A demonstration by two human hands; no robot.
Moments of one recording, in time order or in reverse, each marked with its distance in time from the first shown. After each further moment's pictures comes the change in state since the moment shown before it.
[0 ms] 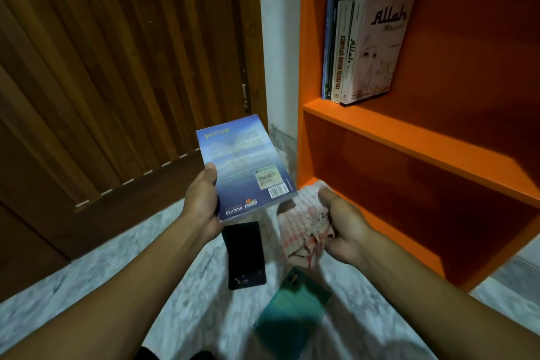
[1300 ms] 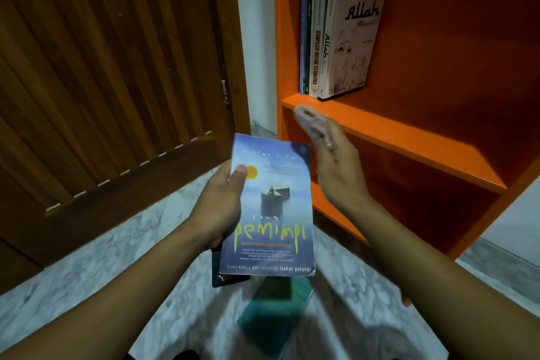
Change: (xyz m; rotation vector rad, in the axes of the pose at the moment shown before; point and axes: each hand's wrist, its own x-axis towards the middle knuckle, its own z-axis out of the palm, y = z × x) left_hand -0.026 -0.032 0.033 0.549 -0.323 0.374; right_hand -0.011 -0.058 -0.002 -0.797 0.043 -1.192
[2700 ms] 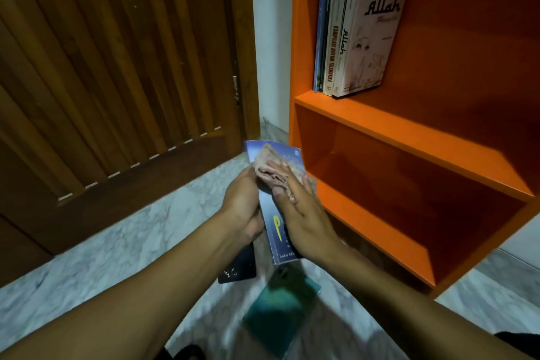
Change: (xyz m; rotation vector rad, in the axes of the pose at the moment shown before) left_hand 0.028 -0.023 0.019 -0.611 0.031 -0.450; right_hand -0.065 0.006 0.060 -0.109 -0.341 0.288
